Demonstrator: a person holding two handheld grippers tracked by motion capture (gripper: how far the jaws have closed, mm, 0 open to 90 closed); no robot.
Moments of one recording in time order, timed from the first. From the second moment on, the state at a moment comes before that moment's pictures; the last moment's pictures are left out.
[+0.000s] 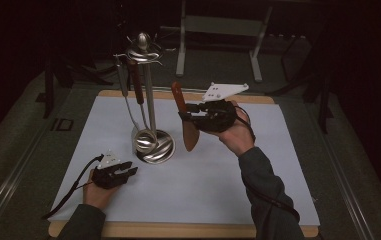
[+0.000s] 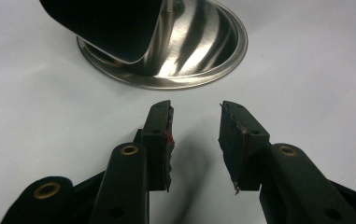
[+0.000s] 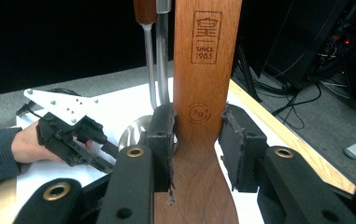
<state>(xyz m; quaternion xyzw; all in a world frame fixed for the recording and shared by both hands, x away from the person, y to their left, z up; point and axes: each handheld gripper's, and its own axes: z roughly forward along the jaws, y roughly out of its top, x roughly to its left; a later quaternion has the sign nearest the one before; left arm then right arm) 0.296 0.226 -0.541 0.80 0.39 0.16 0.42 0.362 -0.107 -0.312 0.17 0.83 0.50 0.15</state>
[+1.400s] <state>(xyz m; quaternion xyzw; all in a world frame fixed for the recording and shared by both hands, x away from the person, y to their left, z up) 0.296 0.226 -0.541 0.80 0.39 0.16 0.42 0.358 -0.098 -0.278 0.16 0.82 0.52 0.16</state>
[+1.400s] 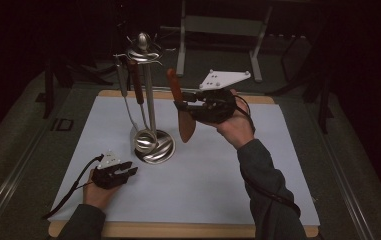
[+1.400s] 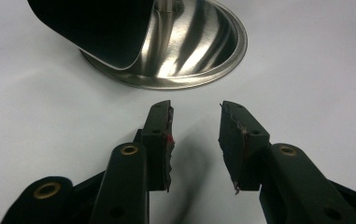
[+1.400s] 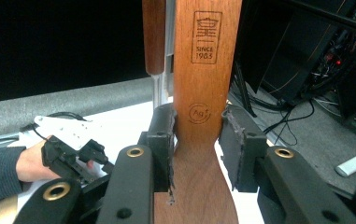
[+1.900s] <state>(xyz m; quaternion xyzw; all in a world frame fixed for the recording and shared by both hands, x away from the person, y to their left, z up) 0.296 0.226 -0.541 0.80 0.39 0.16 0.42 0.360 -0.096 -0.269 0.16 0.82 0.53 0.17</state>
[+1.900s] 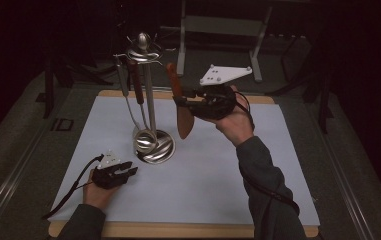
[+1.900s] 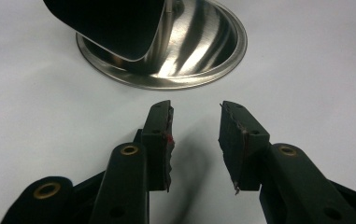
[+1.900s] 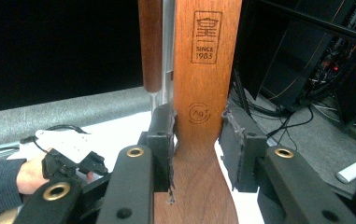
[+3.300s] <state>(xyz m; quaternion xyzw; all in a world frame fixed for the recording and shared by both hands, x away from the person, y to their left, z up) 0.296 0.226 -0.541 0.80 0.39 0.16 0.42 0.371 -0.080 -0.262 0.18 0.81 0.54 0.16</state>
